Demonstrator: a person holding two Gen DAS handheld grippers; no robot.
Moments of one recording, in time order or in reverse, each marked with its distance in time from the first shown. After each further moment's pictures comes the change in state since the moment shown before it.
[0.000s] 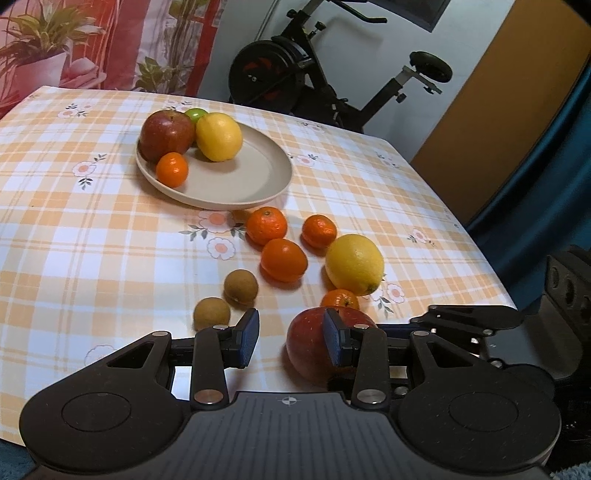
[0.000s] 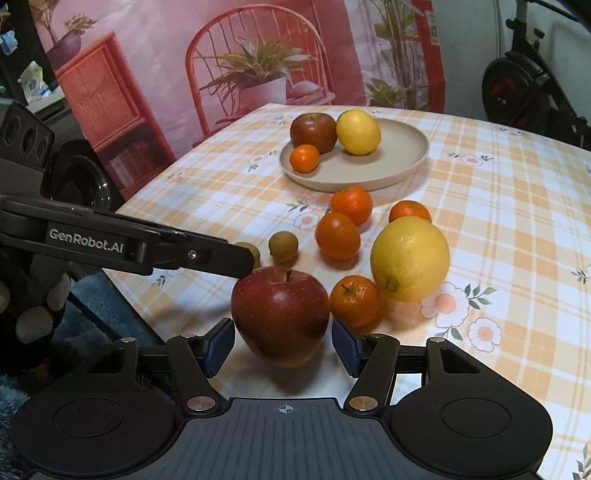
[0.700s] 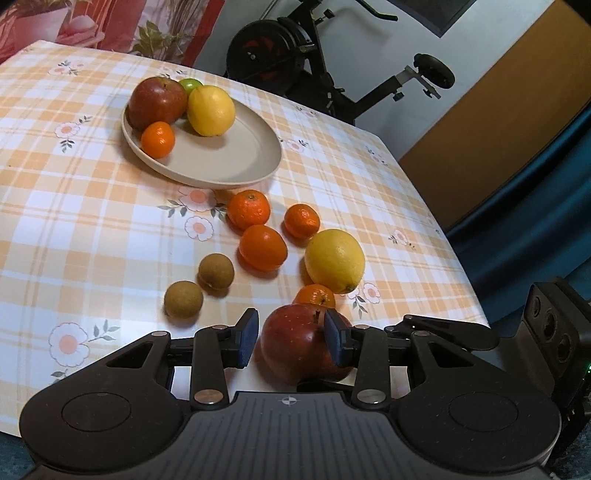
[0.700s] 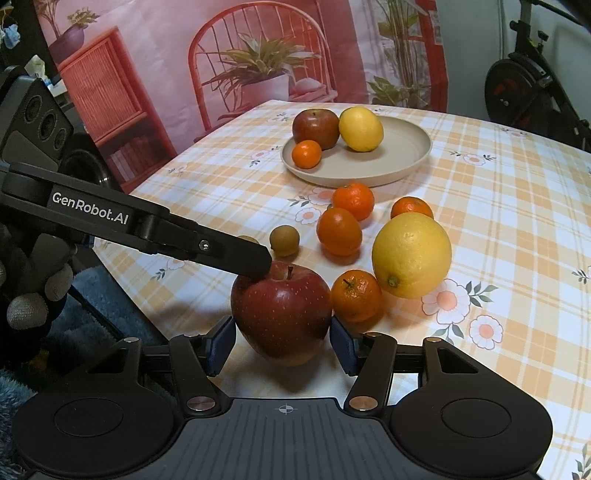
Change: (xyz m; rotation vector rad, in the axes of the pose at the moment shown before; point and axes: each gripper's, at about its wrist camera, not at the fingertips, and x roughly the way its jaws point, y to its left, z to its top) left arm 0.013 0.009 0.003 -0.119 0.062 -0.105; right arm -0.001 0.002 -0.003 -0.016 0.005 -0.008
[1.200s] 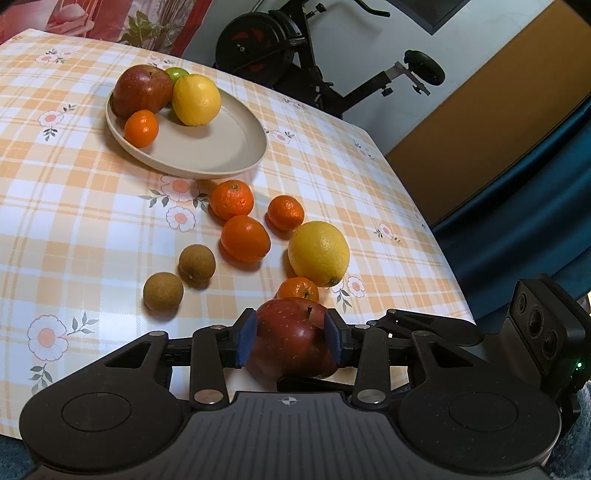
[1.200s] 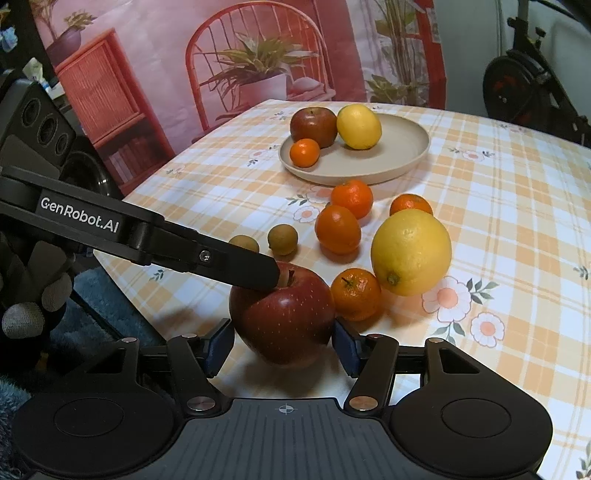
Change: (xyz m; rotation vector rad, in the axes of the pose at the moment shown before) left arm 0.005 0.000 -0.002 -0.007 0.014 -0.054; right arm 0.003 -0.001 0.000 0.005 -0.002 -0.002
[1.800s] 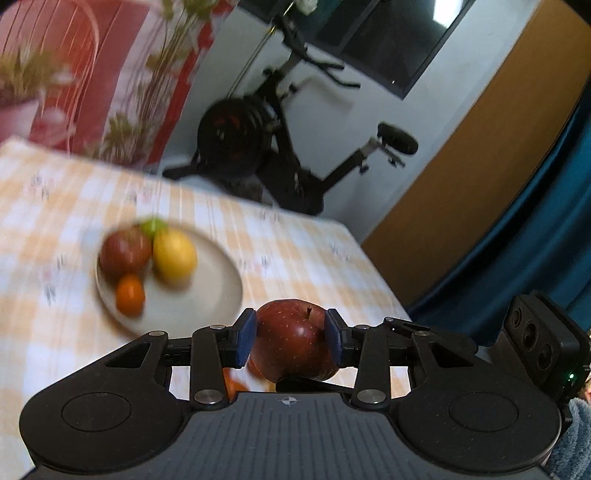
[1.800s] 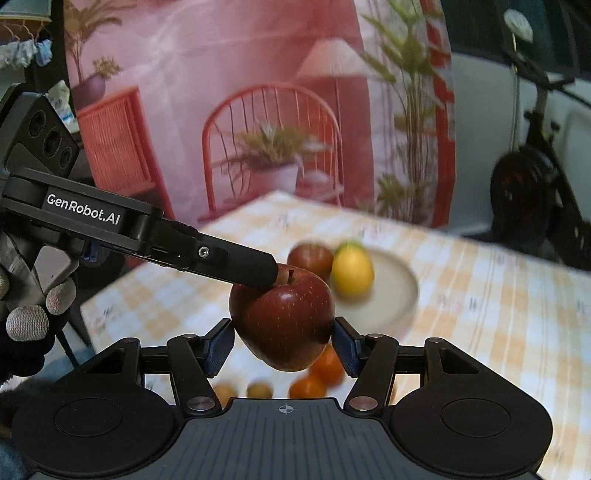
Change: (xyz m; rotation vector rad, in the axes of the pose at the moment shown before) left arm -0.045 -0.032 0.094 0.102 -0.249 0.002; right arm -0.035 -0.004 0.108 -0.150 -0.232 -0.013
